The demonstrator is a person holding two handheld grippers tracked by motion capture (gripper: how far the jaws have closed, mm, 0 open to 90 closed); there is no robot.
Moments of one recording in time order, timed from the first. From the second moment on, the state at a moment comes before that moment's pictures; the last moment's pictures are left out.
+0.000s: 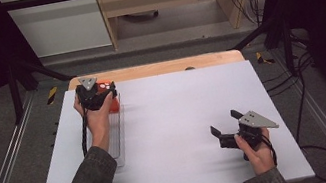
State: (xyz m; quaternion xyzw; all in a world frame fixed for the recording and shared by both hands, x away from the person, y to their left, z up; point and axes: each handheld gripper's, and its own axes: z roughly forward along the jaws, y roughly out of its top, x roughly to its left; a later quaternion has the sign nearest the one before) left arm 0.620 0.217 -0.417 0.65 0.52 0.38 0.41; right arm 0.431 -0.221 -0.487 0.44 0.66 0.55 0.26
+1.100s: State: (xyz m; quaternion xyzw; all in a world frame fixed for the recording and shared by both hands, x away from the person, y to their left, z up) left arm 0.621 0.220 -0.417 0.64 0.52 0.37 0.43; right arm 0.431 -0.221 -0.487 0.44 0.66 0.55 0.25
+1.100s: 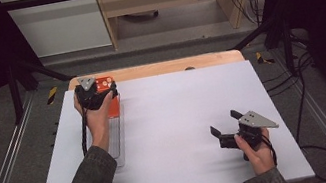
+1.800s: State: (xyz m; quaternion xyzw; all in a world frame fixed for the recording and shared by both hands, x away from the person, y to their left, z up) left arm 0.619 0.221 -0.413 0.65 0.51 0.36 0.44; right arm 0.431 -0.221 -0.487 0.44 0.66 0.55 0.26
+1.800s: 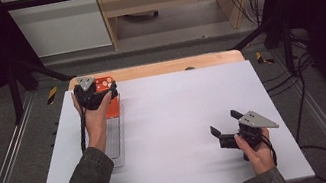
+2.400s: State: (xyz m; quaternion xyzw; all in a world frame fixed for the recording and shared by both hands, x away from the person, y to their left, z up) left arm 0.604 0.208 -0.403 0.69 0.44 0.39 0.42; right arm 0.431 -0.220 -0.486 0.44 0.66 0.55 0.26
